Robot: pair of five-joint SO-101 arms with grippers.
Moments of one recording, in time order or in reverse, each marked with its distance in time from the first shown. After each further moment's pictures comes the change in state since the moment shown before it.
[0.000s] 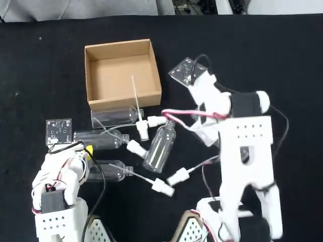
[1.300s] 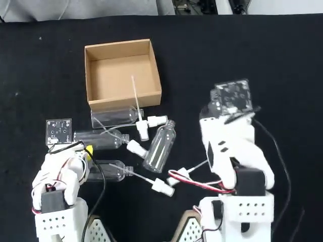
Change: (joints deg) left arm 0.0 0.0 0.0 0.0 0.0; right arm 7.1 -41.8 42.6 -41.4 -25.3
